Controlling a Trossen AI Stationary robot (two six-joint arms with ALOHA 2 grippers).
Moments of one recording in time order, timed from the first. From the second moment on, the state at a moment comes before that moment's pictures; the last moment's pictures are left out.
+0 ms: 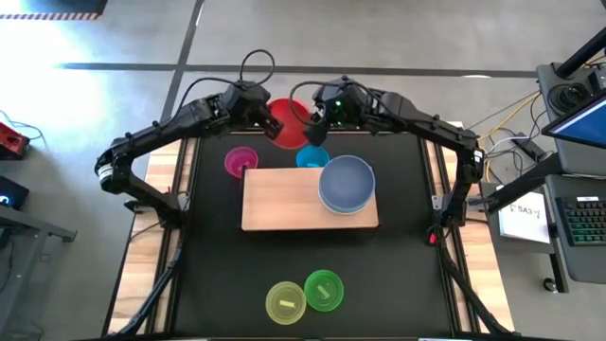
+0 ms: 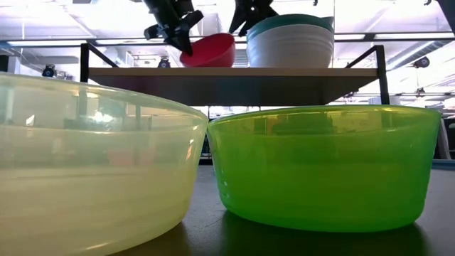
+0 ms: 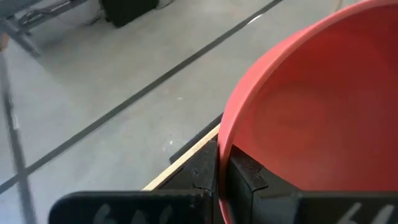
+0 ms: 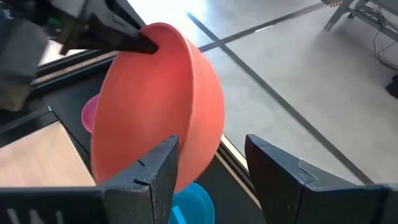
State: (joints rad) left arm 0.45 1.46 1.54 -0.73 -0.43 -0.13; right arm -0.30 1.81 2.09 -0.90 0.34 0.11
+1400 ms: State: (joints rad) left arm 0.44 1.46 1.54 -0.62 -0.04 -0.28; right arm -0.31 1.81 2.09 -1.02 0.44 0.07
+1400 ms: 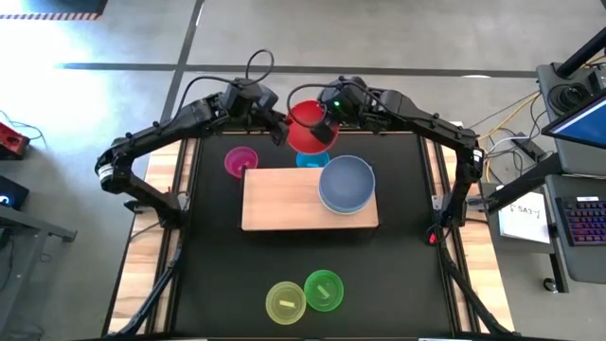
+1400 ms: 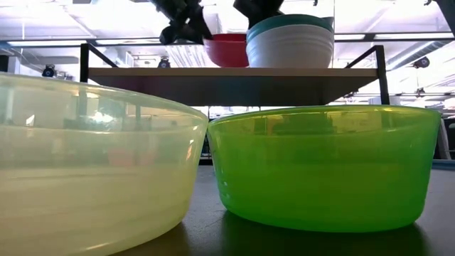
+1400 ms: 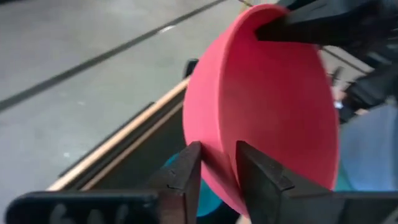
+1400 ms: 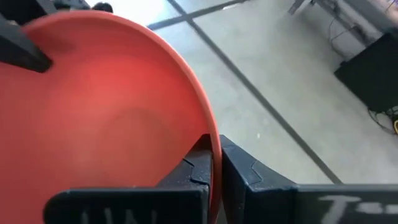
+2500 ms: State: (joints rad) left arm 0.45 1.42 1.55 -0.49 -0.17 -0.18; right arm -0.37 1.80 2.18 -1.08 0.58 0.01
